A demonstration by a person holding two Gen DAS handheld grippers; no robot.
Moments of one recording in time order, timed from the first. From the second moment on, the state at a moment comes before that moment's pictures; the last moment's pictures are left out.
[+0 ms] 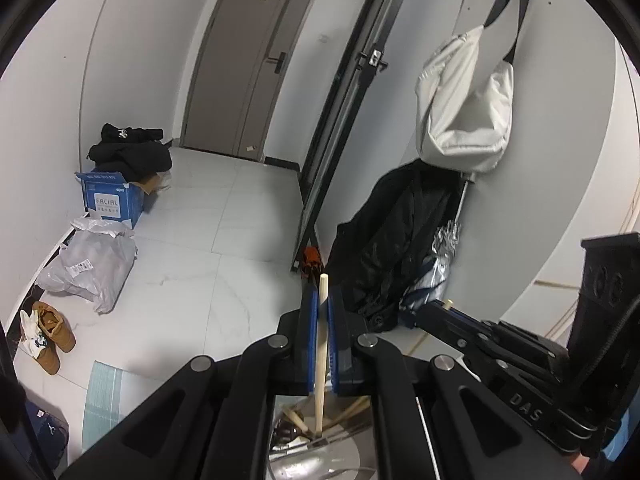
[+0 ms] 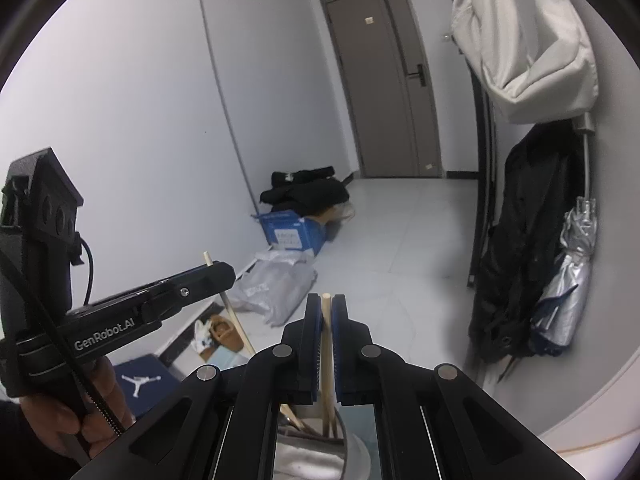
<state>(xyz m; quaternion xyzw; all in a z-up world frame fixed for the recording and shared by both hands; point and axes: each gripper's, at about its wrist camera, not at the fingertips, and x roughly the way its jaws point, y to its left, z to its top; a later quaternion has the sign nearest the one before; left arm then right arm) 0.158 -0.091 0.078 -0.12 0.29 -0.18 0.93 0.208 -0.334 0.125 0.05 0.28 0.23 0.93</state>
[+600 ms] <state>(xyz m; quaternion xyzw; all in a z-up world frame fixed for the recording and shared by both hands) 0.157 -0.087 0.058 -0.11 0.36 -0.22 0.90 0.219 -0.317 0.086 0.04 0.34 0.26 0.90</state>
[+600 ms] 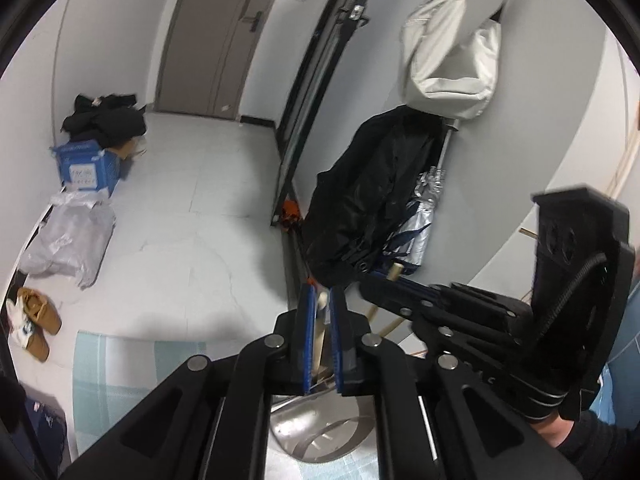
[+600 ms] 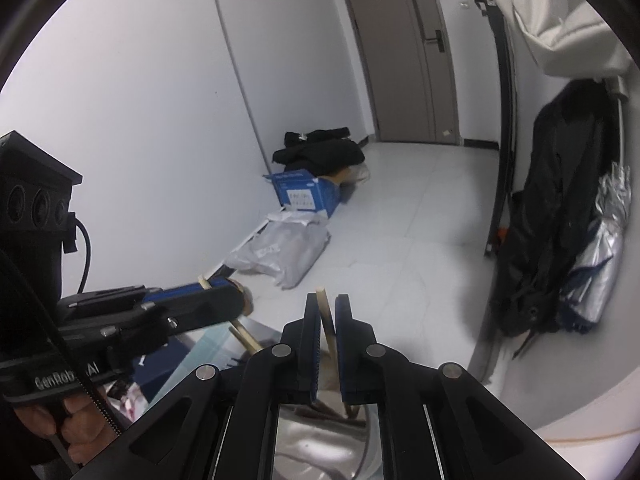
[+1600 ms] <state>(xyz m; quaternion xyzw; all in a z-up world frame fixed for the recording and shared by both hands) 0.059 -0.018 0.090 -0.12 0.28 -0.06 0.95 0.086 -0.296 0.122 0.04 0.26 0.21 0.94</state>
